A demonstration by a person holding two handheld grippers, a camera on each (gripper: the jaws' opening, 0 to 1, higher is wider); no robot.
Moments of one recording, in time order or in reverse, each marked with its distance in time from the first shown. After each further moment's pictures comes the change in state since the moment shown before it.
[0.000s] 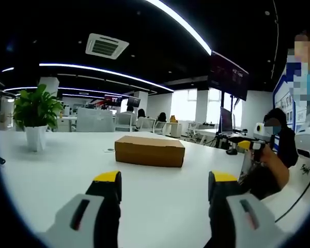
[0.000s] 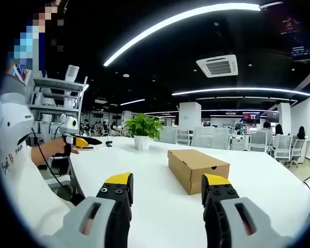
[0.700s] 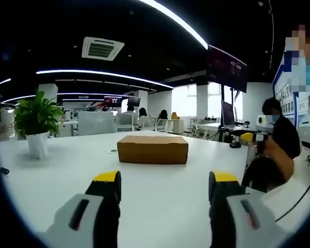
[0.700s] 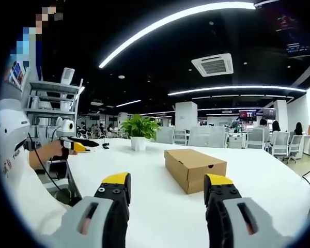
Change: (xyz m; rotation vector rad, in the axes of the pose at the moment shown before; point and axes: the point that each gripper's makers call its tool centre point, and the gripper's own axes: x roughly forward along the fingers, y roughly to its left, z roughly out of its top) left arm 0.004 0.005 -0.003 0.060 0.029 0.010; right arm 0.001 -0.009 0.000 0.039 -0.006 -0.040
